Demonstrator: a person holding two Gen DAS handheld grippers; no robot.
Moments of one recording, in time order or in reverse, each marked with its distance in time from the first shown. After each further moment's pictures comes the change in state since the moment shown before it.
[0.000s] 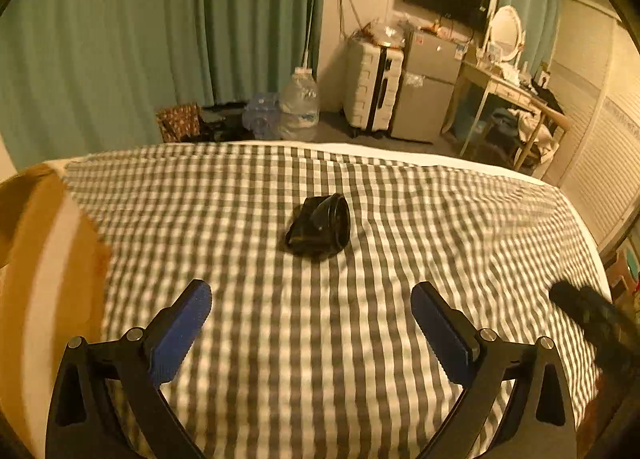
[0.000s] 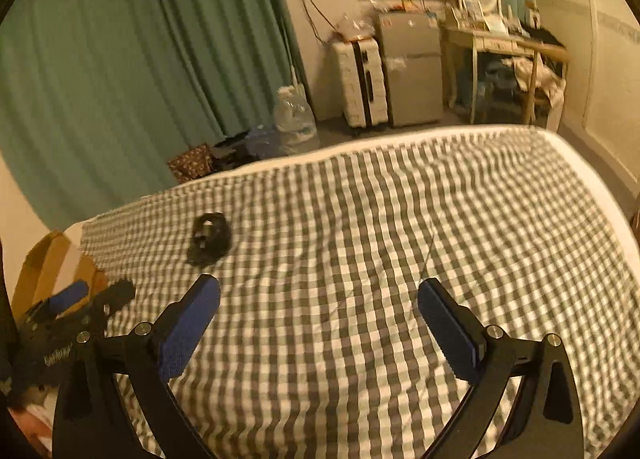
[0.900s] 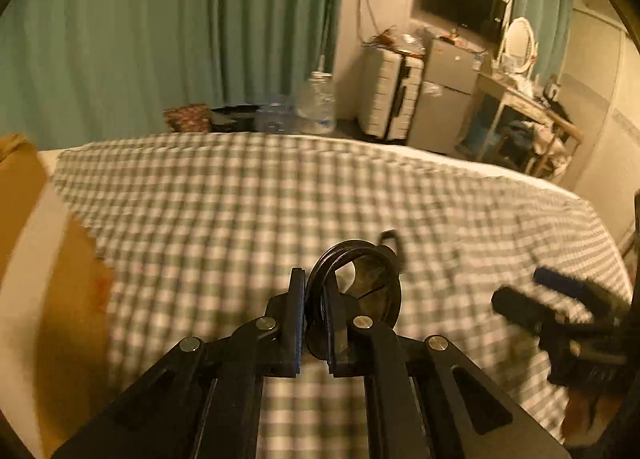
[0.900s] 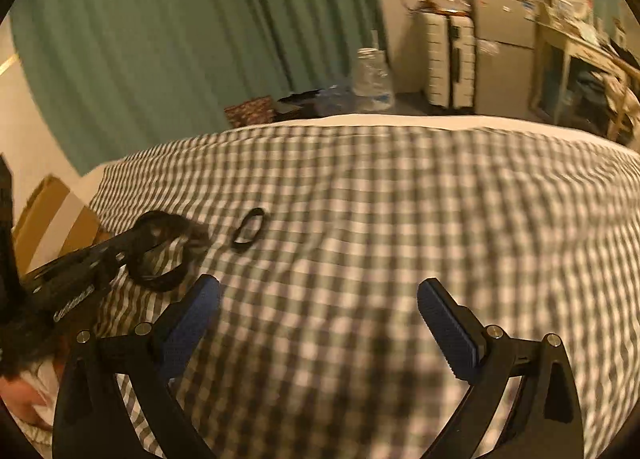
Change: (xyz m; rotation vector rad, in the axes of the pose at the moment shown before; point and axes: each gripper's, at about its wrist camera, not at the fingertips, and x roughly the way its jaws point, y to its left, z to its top) left arm 0.053 0.105 -0.010 -0.012 -0.065 0.014; right arm 0.118 0.083 -0.009 -0.225 0.109 0.198
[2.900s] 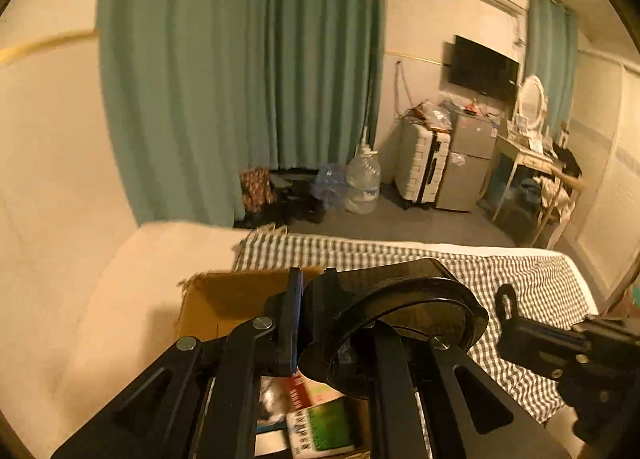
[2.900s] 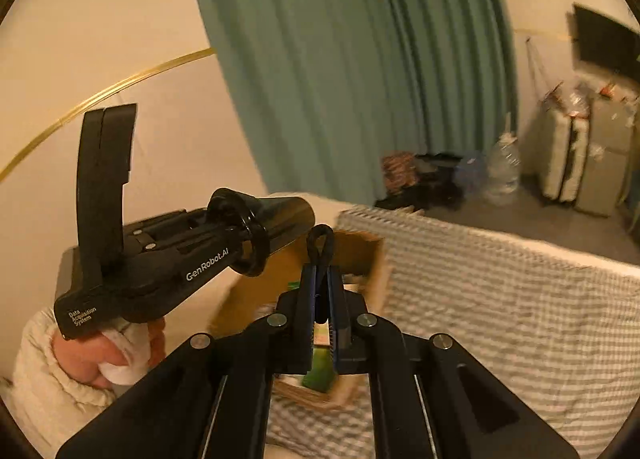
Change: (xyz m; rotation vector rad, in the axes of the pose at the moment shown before) left arm -0.324 0.187 0.057 -0.044 -0.160 0.081; right arm -0.235 0.325 0.022 -0.225 -0.125 0.346
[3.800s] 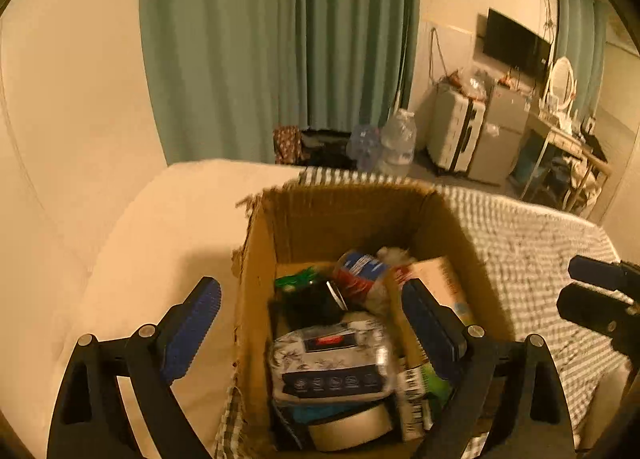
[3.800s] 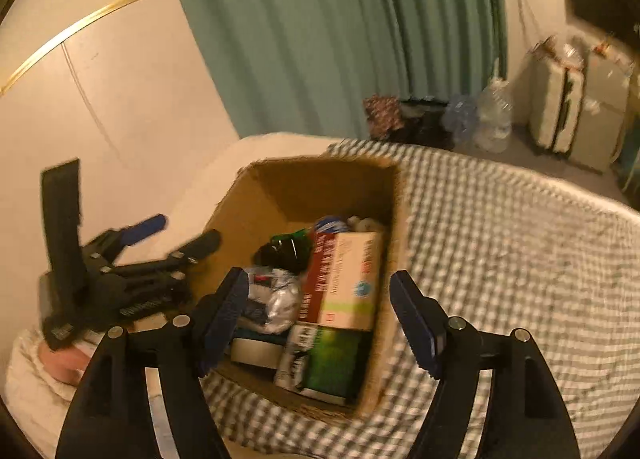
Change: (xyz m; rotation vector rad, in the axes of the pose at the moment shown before) left arm 0.061 0.081 -0.089 -0.021 0.088 0.061; right arm 0.115 -0.018 -0.047 0.042 0.145 -0.127
